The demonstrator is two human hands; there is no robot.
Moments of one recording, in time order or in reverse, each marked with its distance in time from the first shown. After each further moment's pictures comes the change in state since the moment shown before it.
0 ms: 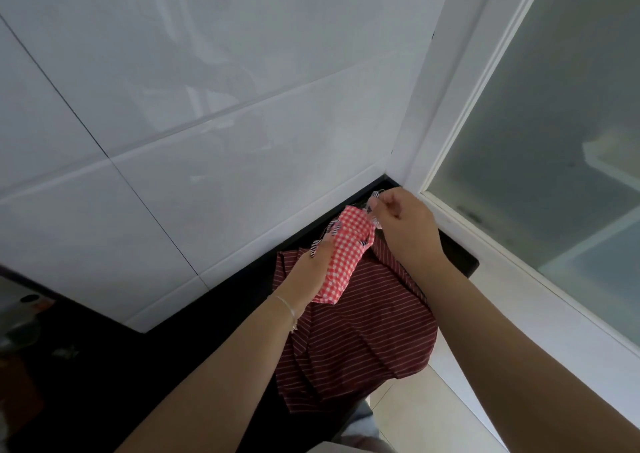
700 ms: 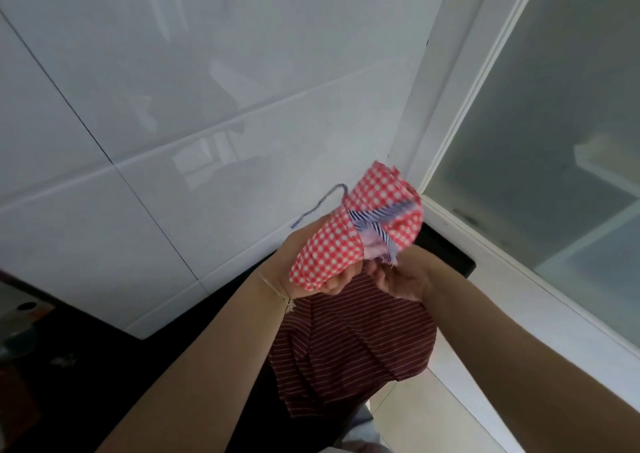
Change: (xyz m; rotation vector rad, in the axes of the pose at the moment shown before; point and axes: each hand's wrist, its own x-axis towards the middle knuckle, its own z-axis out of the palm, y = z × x) left_hand -0.015 0.048 -0.020 -0.495 -0.697 -0.038; right_hand -0.021 0.009 -0.004 0.926 -0.483 0.864
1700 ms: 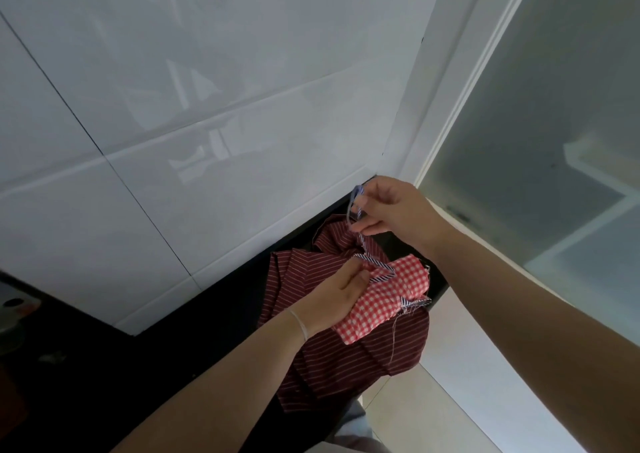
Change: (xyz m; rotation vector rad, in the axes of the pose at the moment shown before) left_hand 0.012 -0.071 0.017 0.839 0.295 0.088; right_hand -0.009 -0.045 0.016 -0.724 -0.006 -0.659
